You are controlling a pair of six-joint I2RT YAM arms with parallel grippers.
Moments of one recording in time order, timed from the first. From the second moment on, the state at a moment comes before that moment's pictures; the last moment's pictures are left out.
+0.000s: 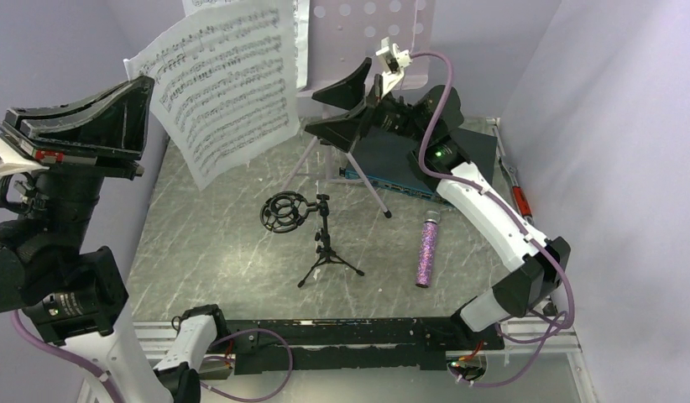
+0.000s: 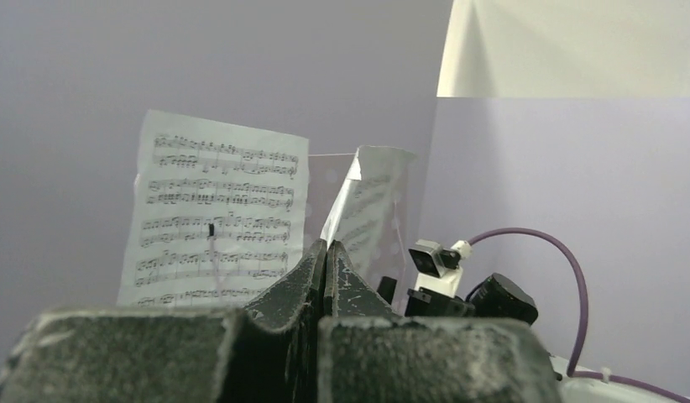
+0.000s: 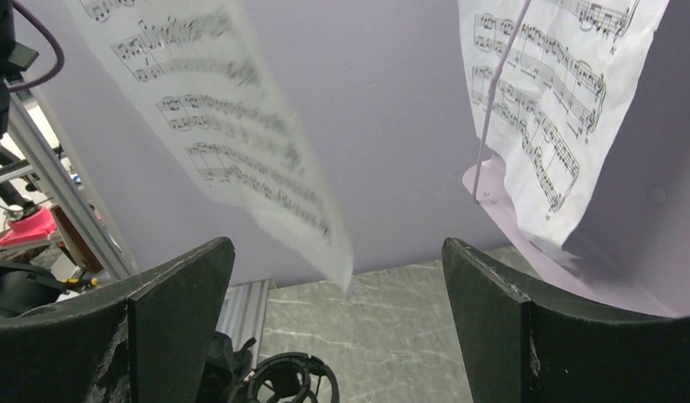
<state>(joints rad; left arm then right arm) 0.22 0.90 1.87 -0.12 0.56 -0.68 0.59 1.50 1.57 0.41 -0.79 0.51</state>
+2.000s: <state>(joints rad) 0.01 1.09 1.42 0.26 1.08 -0.89 0.61 1.49 1.82 0.16 -0.75 0.48</state>
